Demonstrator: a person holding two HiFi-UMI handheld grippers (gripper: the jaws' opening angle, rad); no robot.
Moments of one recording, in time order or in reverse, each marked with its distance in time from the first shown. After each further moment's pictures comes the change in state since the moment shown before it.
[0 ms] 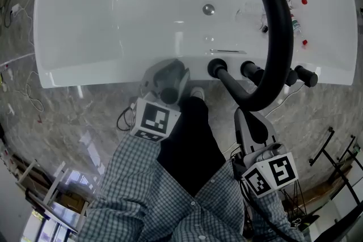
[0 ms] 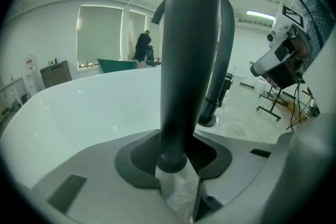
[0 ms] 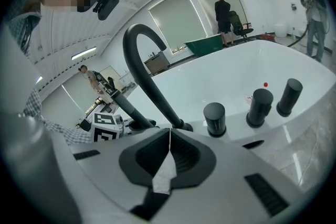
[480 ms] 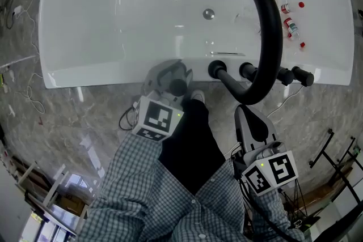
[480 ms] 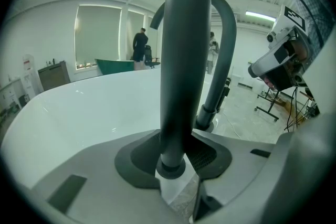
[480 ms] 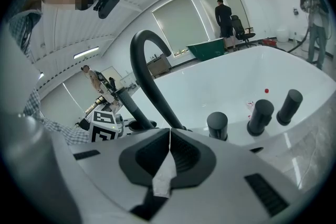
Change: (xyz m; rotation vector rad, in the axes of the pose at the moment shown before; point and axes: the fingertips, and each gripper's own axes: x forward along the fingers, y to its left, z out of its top) left arm -0.009 -0.001 0.020 0.011 0.004 -0.020; right arm -0.007 0.010 0.017 -0.026 -0.030 -0.002
